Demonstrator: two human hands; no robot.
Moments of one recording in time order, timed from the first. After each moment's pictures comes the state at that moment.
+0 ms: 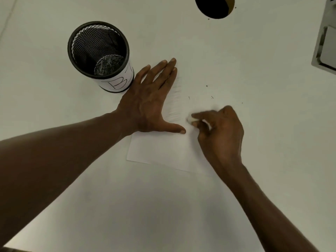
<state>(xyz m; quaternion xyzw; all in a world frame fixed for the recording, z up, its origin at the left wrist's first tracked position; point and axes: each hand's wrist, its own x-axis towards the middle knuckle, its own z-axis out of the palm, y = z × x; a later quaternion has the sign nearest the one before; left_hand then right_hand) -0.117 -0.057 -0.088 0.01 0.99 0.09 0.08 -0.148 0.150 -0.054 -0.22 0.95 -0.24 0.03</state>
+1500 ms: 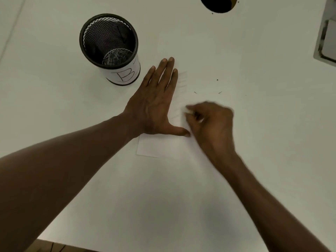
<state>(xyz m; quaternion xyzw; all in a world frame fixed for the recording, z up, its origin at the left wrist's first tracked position) -0.097 -0.045 -0.089 0.01 0.99 0.10 0.09 -0.139 0.129 -0.053 -0.27 0.91 -0.31 0.06</state>
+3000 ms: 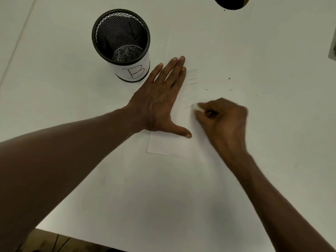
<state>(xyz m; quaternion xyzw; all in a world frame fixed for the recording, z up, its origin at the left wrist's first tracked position) -0.092 -0.059 -0.089 0.04 0.99 0.09 0.10 -0.141 0.129 -0.054 -0.21 0.89 -0.38 0.10</state>
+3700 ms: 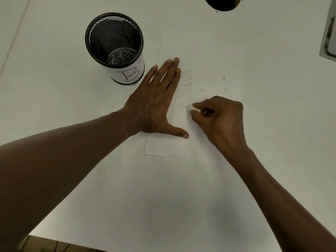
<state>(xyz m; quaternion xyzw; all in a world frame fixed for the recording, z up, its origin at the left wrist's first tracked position) -0.093 -0.058 -0.087 0.04 0.99 0.09 0.10 -0.150 0.133 -0.057 -0.24 0.88 -0.39 0.12</state>
